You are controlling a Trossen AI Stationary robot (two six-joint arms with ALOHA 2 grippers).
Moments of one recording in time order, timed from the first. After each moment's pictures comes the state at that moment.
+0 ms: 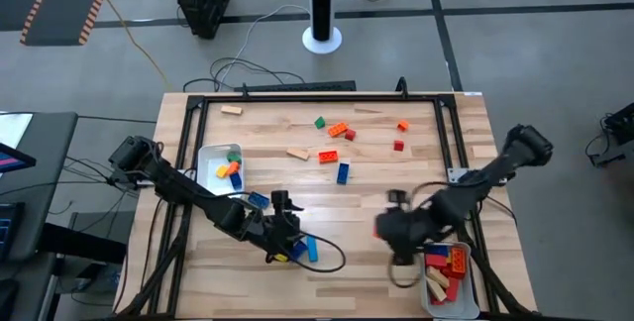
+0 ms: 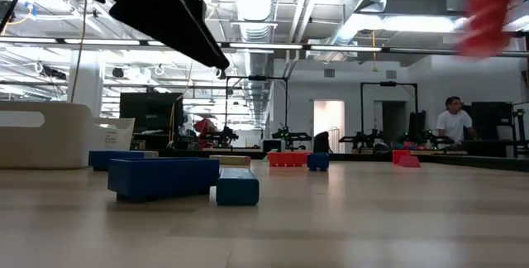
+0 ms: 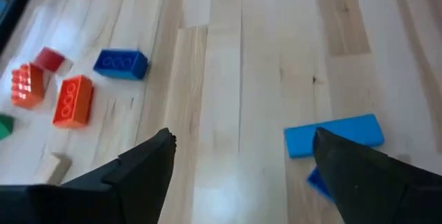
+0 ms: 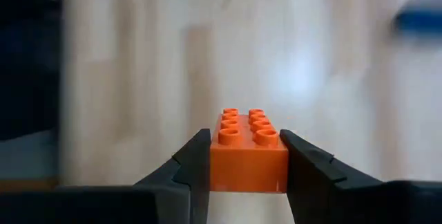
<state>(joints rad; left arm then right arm) -0.48 1.62 1.07 -0.29 -0.58 -0.22 0.62 1.45 1.24 -0.98 0.25 0.57</state>
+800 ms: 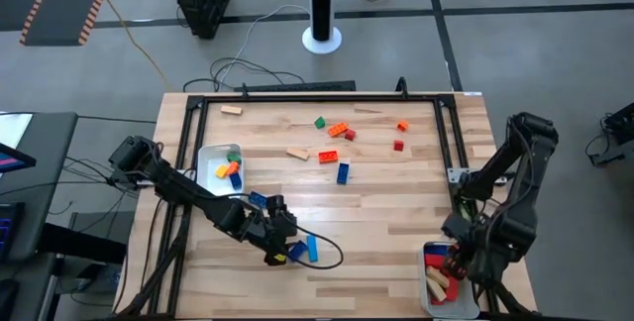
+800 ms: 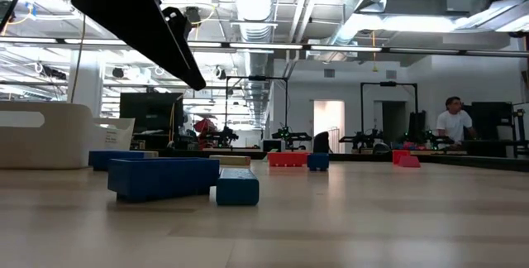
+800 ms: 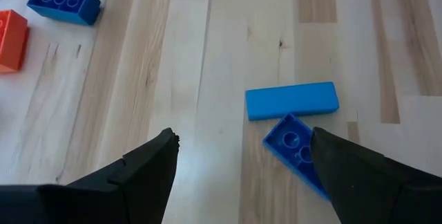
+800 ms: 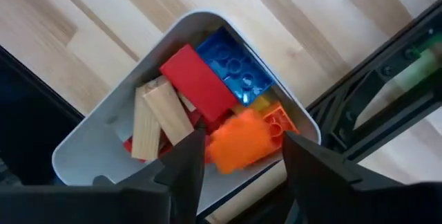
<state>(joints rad) -0.49 1.62 1.07 -0.38 -0.42 -0.40 1.13 1.27 1.08 -1.27 0.06 1.91</state>
